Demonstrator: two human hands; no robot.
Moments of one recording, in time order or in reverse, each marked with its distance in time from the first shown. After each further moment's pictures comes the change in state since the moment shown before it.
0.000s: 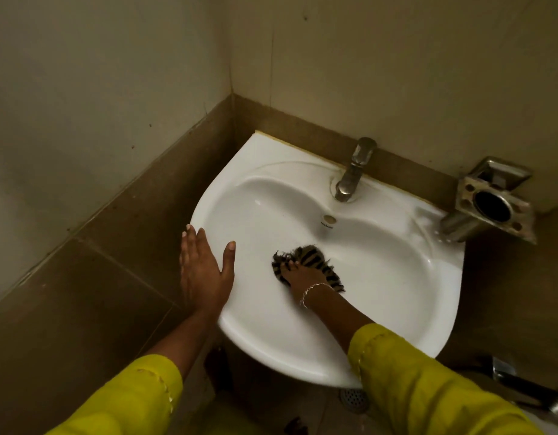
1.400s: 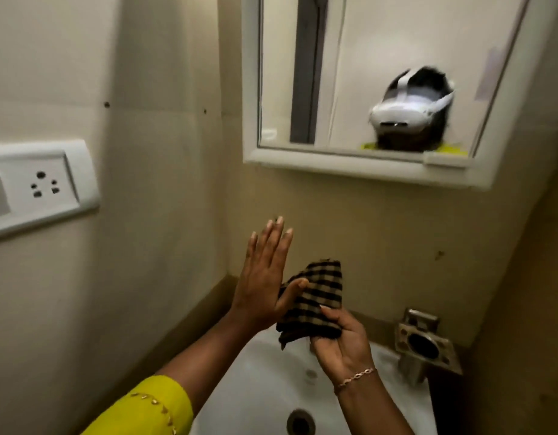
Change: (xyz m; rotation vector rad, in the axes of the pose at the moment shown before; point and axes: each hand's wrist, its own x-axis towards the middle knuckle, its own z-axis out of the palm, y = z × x) left_hand 0.063 0.219 -0.157 -0.143 0.298 1.133; right_hand -0.182 0.009 -0.203 2.590 0.607 -0.856
